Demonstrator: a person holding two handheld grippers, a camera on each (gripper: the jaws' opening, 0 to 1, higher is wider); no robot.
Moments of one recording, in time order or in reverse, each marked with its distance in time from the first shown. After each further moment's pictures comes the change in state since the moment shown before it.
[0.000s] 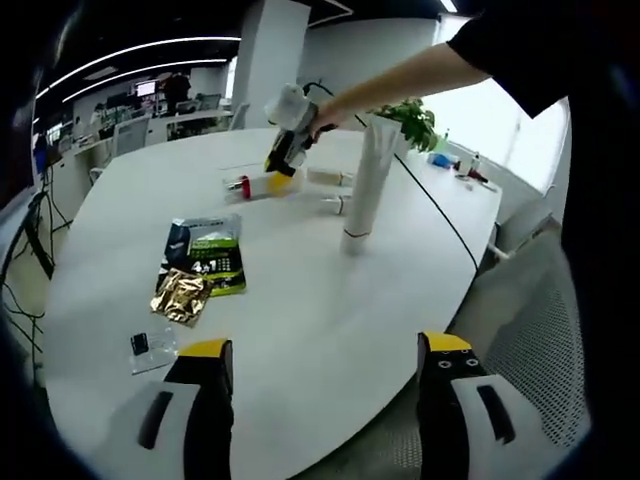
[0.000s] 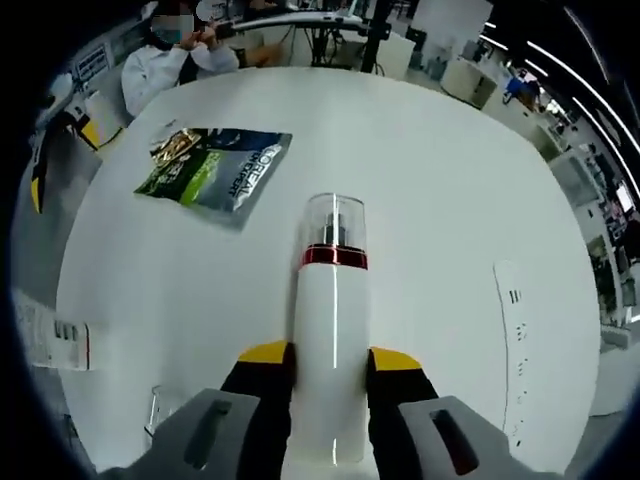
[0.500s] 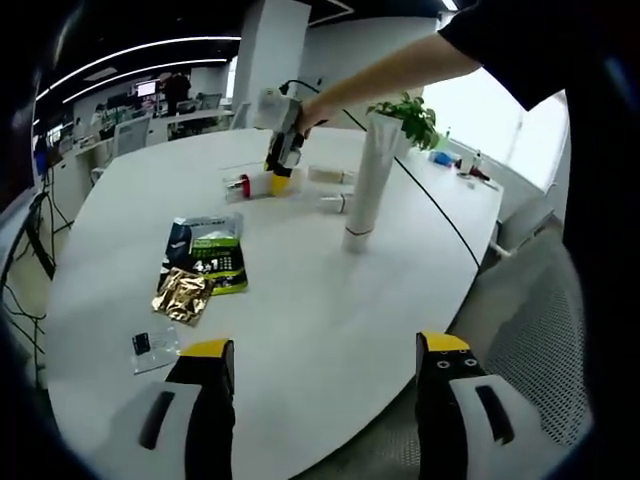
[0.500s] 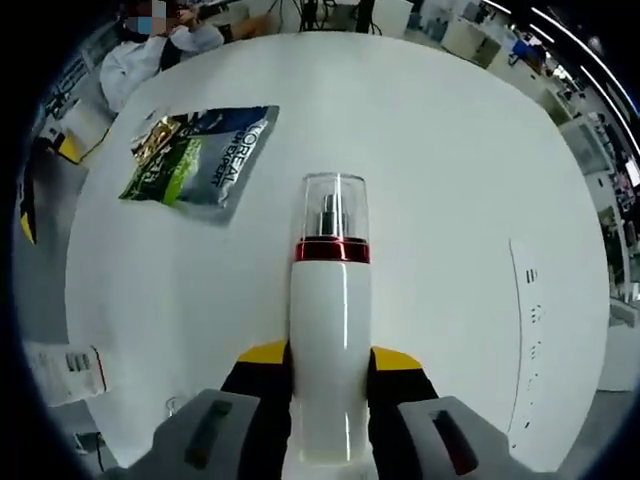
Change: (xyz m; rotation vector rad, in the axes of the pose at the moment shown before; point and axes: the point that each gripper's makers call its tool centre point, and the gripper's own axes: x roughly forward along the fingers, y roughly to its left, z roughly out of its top) left arm 0.001 0.000 -0.001 0.013 0.010 0.009; right arm 0.005 0.000 -0.006 0.137 0.143 0.005
